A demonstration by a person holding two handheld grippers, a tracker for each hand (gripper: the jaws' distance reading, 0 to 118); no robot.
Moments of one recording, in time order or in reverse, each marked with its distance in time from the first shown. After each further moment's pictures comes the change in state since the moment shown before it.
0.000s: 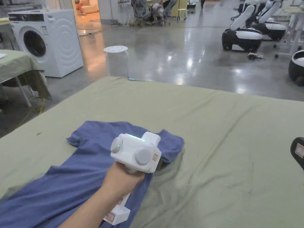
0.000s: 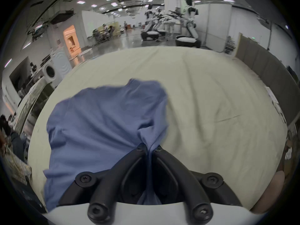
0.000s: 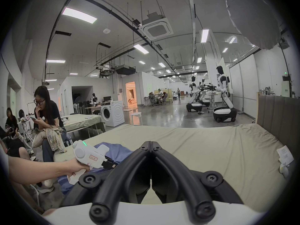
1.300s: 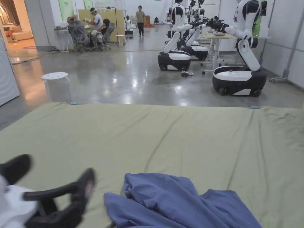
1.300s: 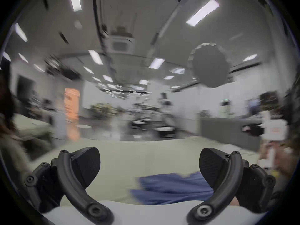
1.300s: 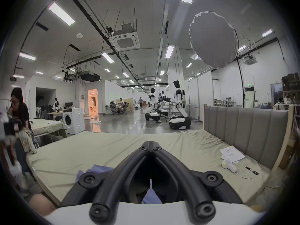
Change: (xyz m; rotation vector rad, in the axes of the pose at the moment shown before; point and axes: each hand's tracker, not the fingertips) left arm 0.057 -0.180 0.364 0.952 0.058 0.036; right arm 0.051 -0.001 0.205 0.090 -0.436 0.064
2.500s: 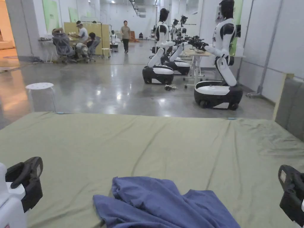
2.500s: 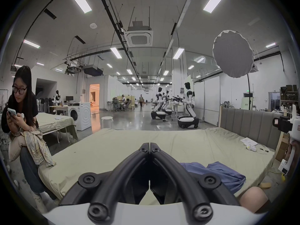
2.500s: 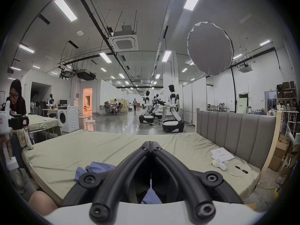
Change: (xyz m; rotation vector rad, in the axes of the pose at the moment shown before) left arm 0.001 -0.011 -0.006 -0.132 0.090 0.020; right arm -0.022 0.003 0.050 0.024 -0.053 0.037
